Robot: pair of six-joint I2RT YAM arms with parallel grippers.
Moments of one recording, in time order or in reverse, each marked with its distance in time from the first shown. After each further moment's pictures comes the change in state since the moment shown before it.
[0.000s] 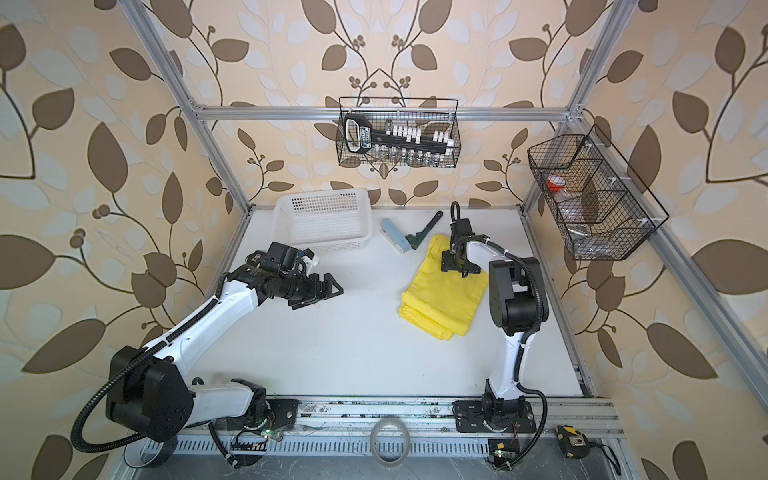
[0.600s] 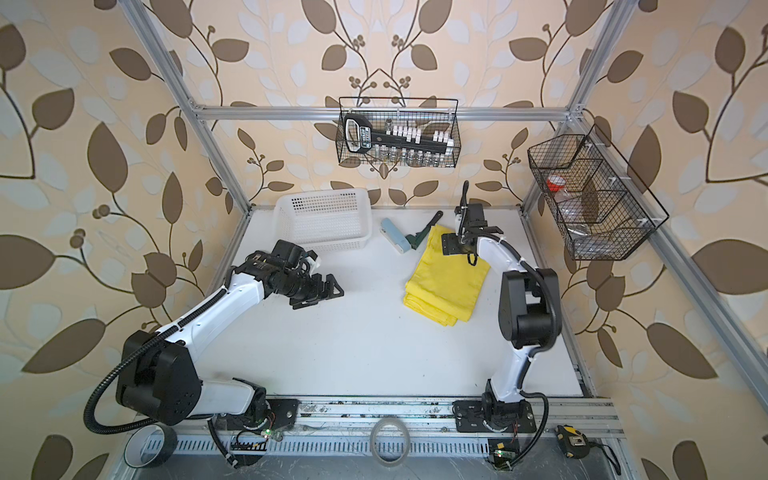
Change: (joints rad) left arm 0.005 0.080 0.037 -0.036 -0.003 0.031; right arm -0.006 -0.225 -0.037 0.106 -0.155 -0.099
